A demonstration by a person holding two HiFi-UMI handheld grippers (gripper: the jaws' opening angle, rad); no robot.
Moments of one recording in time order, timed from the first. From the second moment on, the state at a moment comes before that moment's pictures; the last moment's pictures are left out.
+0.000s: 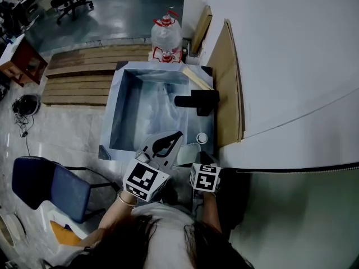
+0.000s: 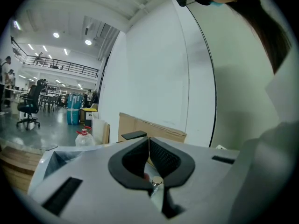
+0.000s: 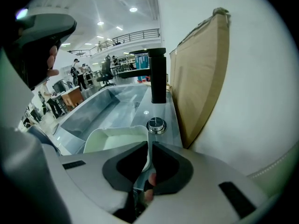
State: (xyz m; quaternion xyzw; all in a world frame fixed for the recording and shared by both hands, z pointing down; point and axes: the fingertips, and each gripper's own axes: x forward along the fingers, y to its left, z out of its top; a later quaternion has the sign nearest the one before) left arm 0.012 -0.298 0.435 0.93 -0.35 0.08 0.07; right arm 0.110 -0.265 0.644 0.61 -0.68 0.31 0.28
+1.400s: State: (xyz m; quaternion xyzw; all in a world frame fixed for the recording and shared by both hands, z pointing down) left arm -0.037 -0.204 0.393 0.90 -0.43 0.04 0.03; right arm 0.097 -0.201 0.524 0.63 -0.73 0.17 0.19
